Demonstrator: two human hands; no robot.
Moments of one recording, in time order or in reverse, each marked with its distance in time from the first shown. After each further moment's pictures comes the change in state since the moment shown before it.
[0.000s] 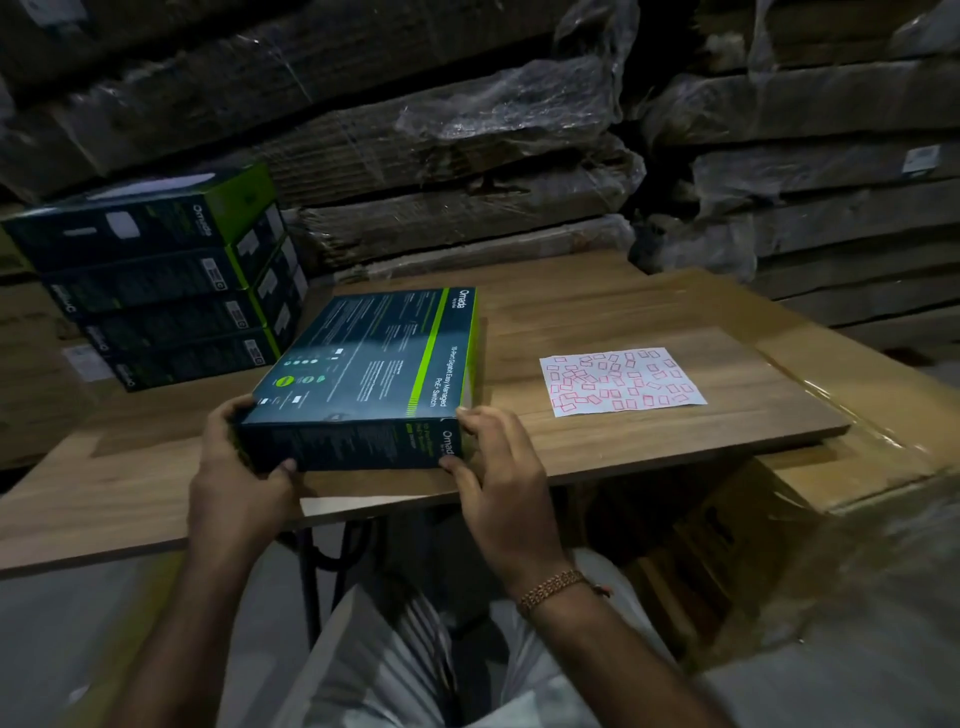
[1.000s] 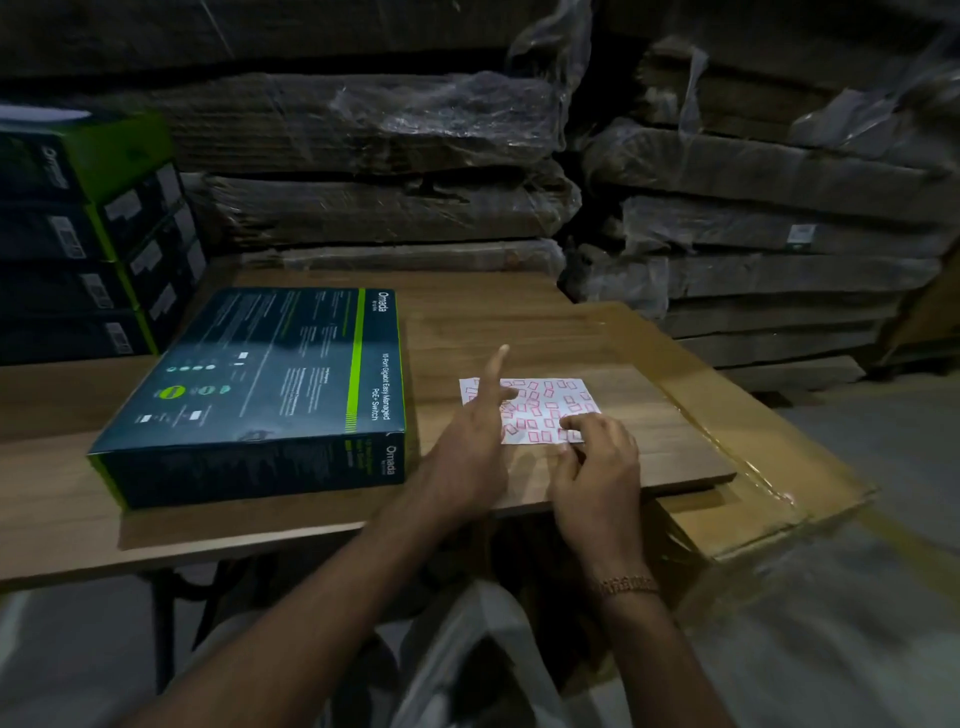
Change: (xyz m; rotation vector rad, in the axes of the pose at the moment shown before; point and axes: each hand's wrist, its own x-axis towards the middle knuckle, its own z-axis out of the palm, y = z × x) left_hand -0.059 0.120 0.224 -0.048 -0.673 0.590; right_hand 0.039 0.101 -0.130 -0.465 -0.007 0.357
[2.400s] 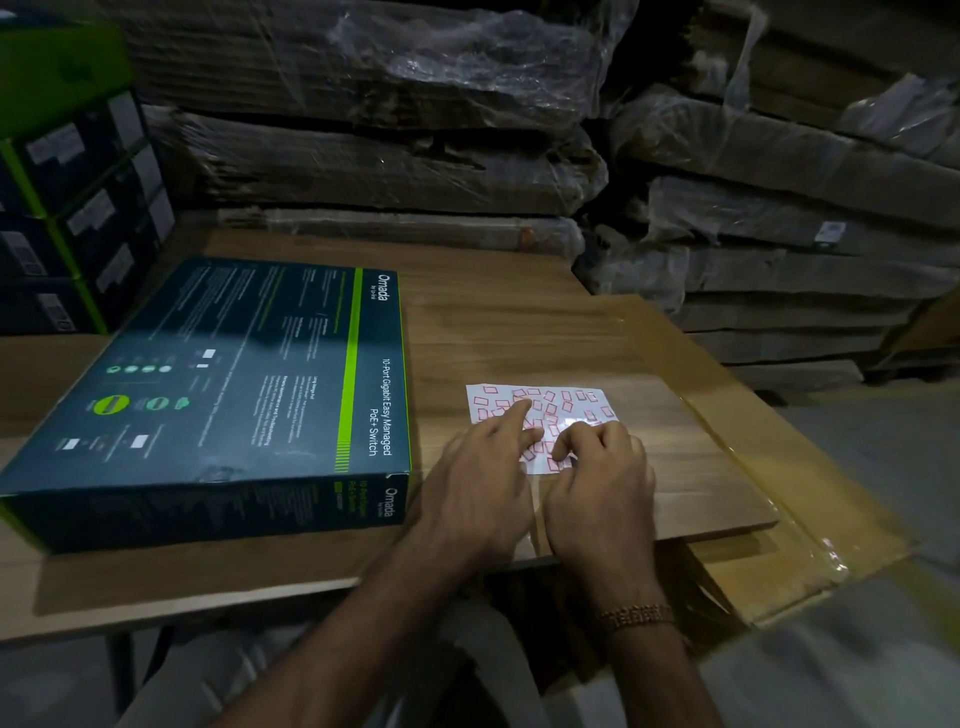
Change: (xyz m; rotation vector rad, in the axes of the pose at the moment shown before) left_hand 0.022 -0.021 0.016 0.163 0.009 -0.063; right_hand 0.028 -0.016 0.023 -0.362 -0.194 0.056
